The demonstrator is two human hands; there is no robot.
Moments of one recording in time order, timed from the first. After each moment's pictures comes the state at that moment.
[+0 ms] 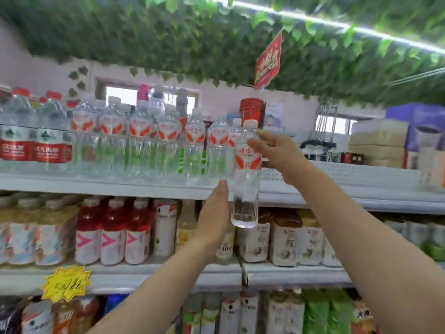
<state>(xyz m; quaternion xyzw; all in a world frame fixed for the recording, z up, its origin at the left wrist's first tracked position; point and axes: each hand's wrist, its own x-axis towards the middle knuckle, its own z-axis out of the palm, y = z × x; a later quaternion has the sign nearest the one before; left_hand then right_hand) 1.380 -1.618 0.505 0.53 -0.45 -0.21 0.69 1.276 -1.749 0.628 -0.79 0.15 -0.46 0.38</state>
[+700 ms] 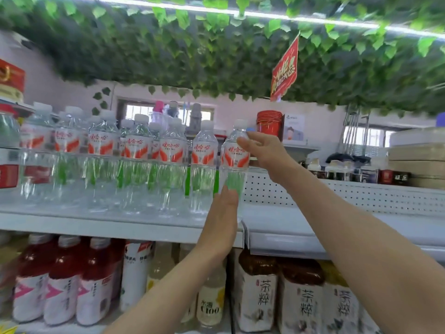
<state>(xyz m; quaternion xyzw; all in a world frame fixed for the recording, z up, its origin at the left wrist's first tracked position) 1.400 -1.770 0.545 0.60 -0.48 -0.11 0.64 1.358 -1.925 0.680 -0.80 0.05 -0.44 0.40</state>
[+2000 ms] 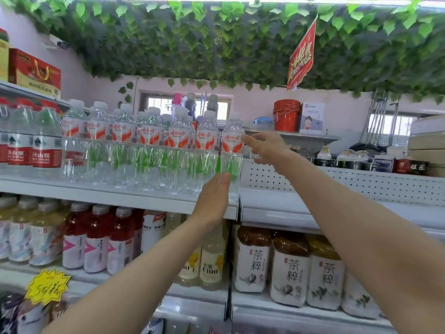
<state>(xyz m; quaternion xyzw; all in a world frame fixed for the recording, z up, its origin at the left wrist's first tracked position) 1.390 -1.765 0.539 0.67 -0.43 -0.02 0.61 1.318 -1.908 0.667 -0.83 0.16 -0.40 0.36</state>
